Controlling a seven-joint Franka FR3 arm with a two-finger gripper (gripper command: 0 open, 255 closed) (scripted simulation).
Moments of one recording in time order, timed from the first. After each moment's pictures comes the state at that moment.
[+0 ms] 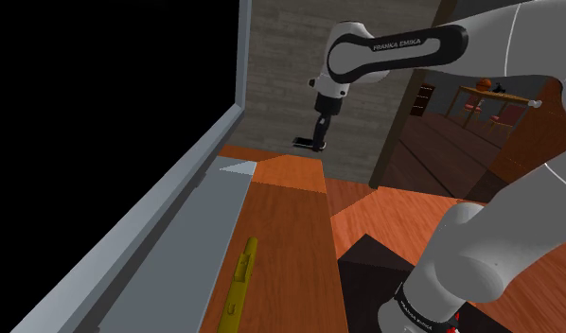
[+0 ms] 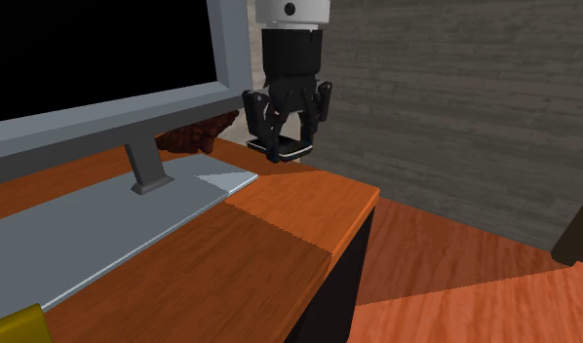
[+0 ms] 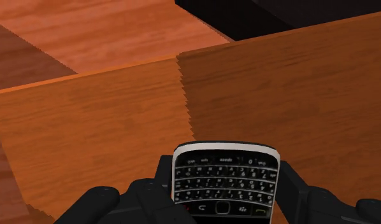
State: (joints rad) arm 0.14 -0.36 -0.22 -2.22 -0.06 1.87 -0.53
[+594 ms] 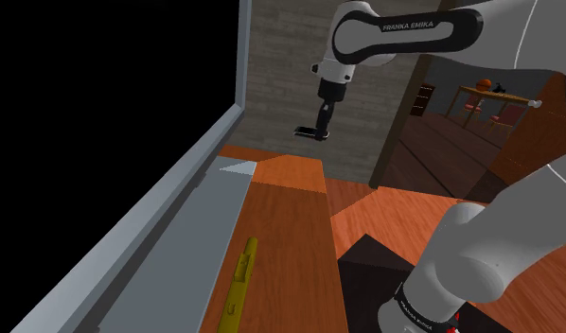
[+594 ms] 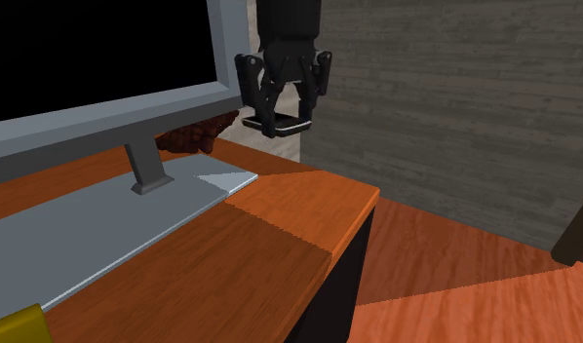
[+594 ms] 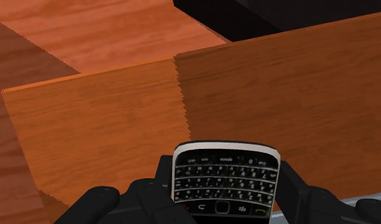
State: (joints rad) arm 0.14 -0.37 -0.21 -2.13 -0.06 1.77 -0.52
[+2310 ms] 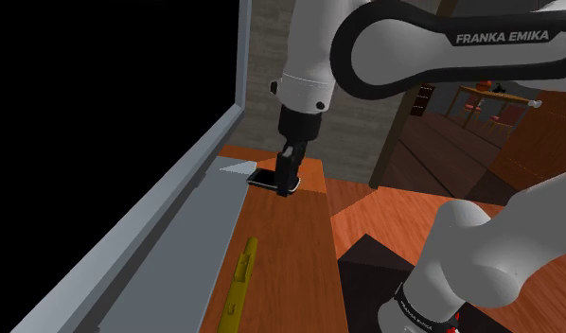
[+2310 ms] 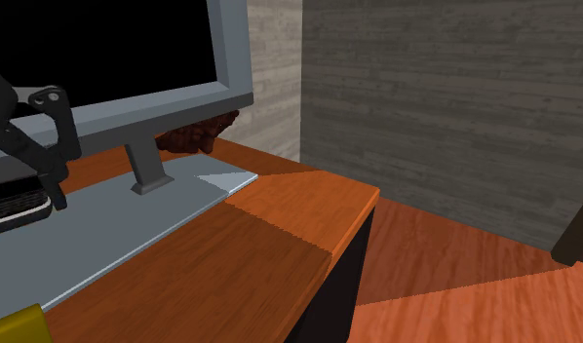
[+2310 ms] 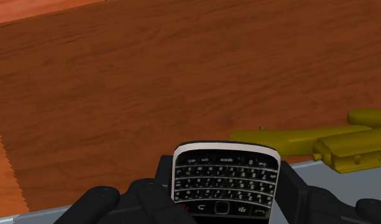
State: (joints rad) arm 0.34 -0.55 0.22 -2.31 0.13 1.78 0.02
